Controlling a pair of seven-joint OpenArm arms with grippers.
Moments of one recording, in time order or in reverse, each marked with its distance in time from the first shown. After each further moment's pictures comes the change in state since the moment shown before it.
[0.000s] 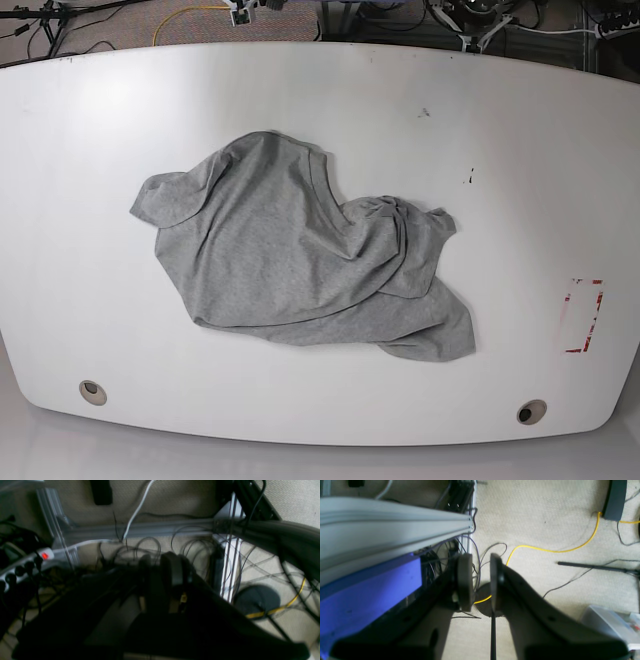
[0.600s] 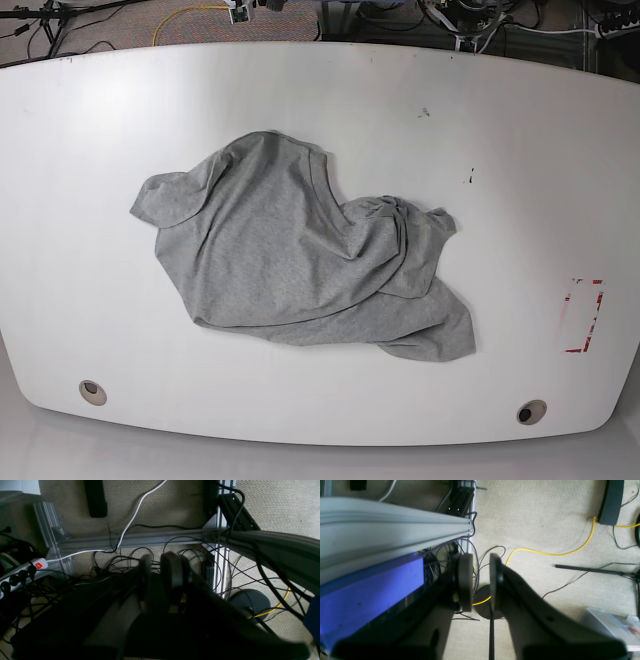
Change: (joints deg) left arm 2.9 0.8 0.0 5.0 0.0 0.0 0.9; right arm -2.8 0.0 -0.2 4.5 0.1 0.0 -0.3
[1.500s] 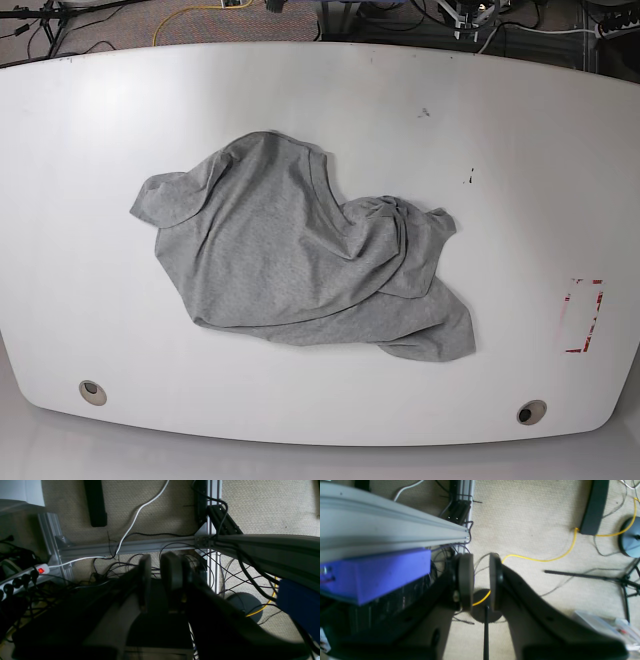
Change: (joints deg) left arm 12.6 0.3 -0.9 19.2 0.0 0.3 1.5; right arm -11.9 -0.5 0.3 17.1 0.0 0.2 -0.3
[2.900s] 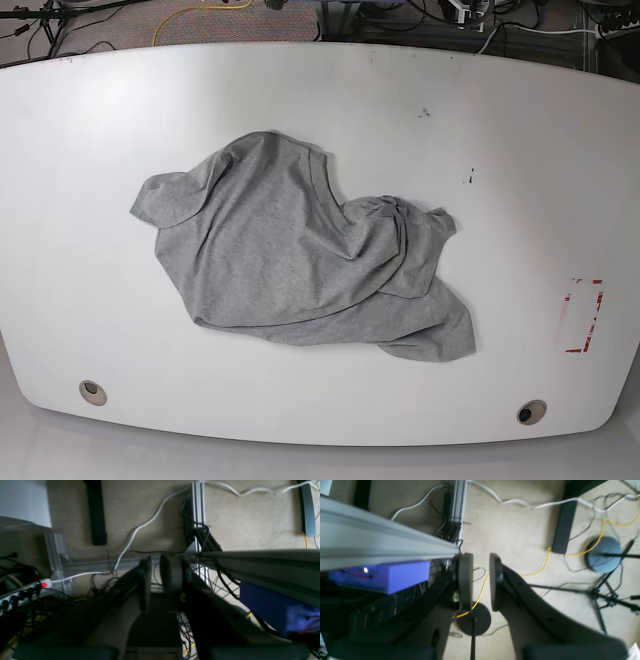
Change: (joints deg) left arm 13.5 0.0 -1.9 21.2 0.0 0.2 -0.4; right arm -13.4 0.0 1.1 22.9 0.3 0.0 -0.7
